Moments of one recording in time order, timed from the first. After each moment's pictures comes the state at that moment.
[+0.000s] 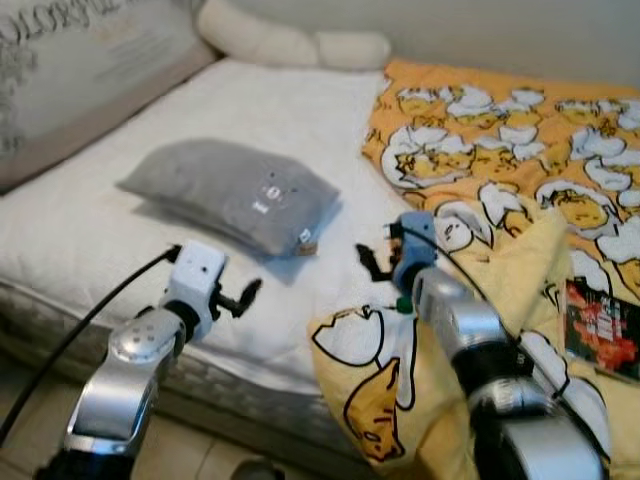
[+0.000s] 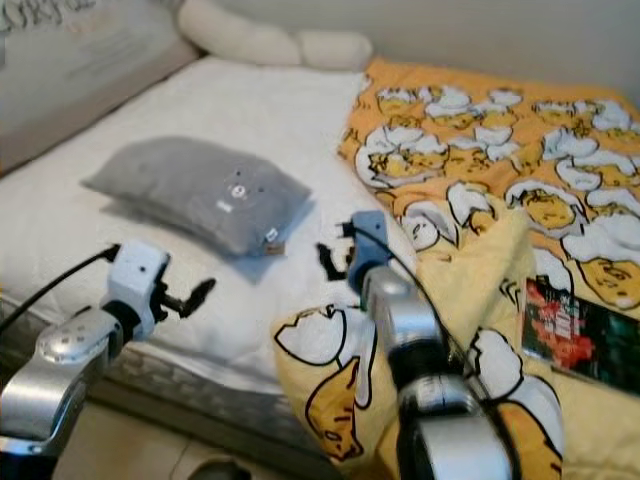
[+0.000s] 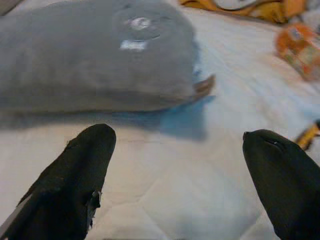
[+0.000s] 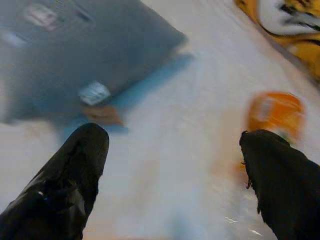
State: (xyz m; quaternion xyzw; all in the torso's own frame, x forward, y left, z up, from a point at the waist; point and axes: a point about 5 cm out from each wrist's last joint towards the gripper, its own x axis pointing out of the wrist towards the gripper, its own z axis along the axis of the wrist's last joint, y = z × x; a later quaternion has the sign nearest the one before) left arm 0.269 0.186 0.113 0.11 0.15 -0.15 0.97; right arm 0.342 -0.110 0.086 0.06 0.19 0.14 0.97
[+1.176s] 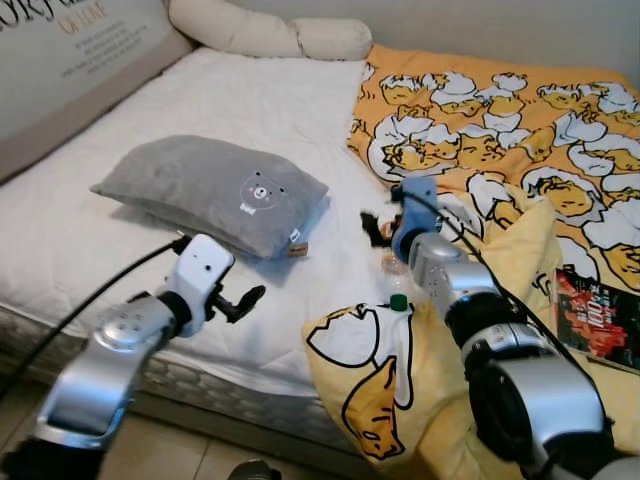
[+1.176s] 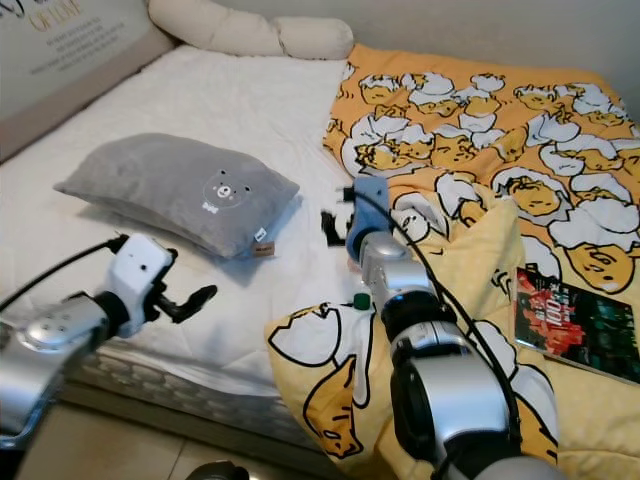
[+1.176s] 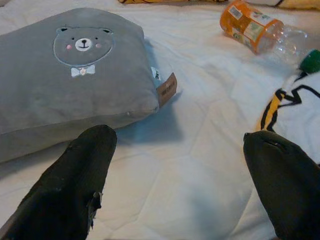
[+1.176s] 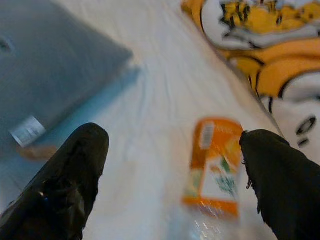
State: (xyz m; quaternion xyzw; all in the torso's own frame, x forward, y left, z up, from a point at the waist) left arm 0.264 0.189 0.142 0.21 0.17 -0.27 0.93; right arm 0.383 -0.113 0.109 0.01 0.21 0.07 0.97
